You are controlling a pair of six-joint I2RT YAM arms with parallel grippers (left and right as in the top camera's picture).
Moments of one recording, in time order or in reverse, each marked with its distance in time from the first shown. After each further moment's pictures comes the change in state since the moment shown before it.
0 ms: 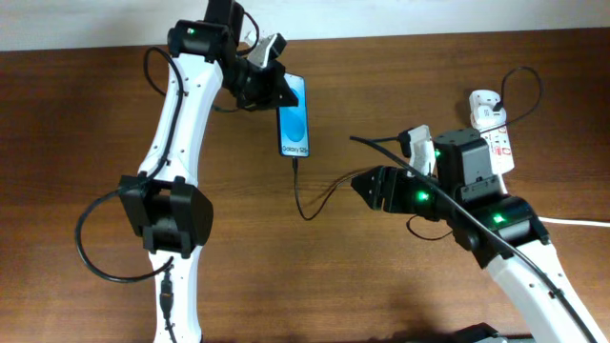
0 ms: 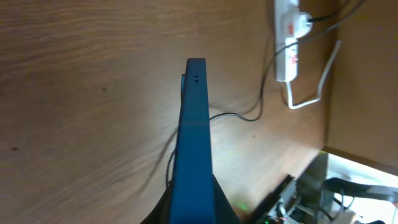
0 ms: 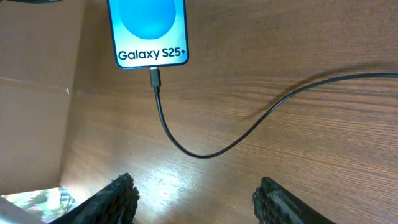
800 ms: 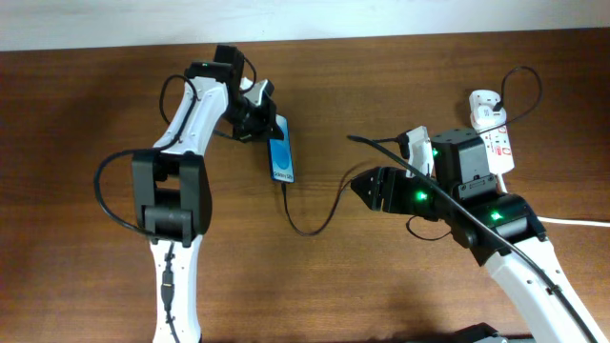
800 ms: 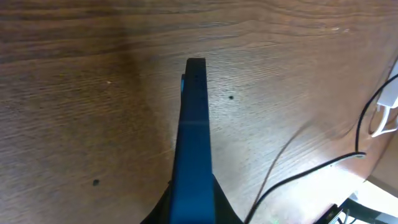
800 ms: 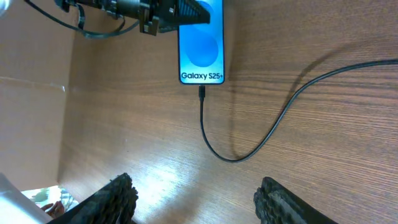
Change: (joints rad) left arm 0.043 0.100 -0.339 0.264 -0.107 -0.035; right arm 0.000 0.013 0.000 -0.014 0.000 0.000
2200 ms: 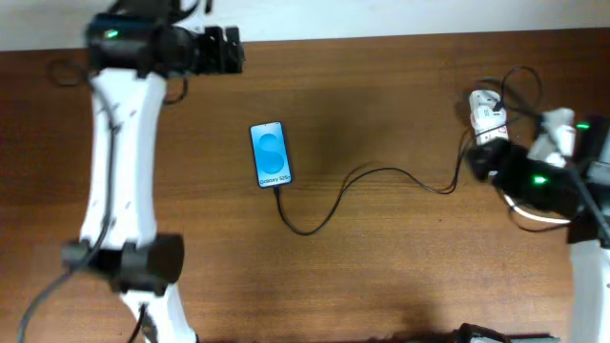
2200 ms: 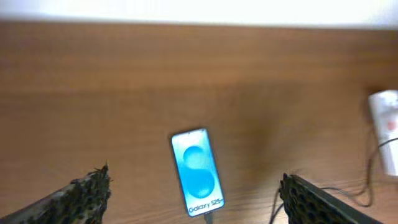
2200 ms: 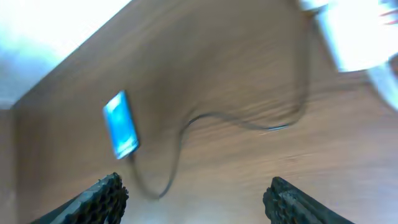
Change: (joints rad) left arm 0.038 -0.415 0.385 -0.221 -0.430 0.035; right arm -0.649 0.008 0.298 -0.420 0.031 -0.256
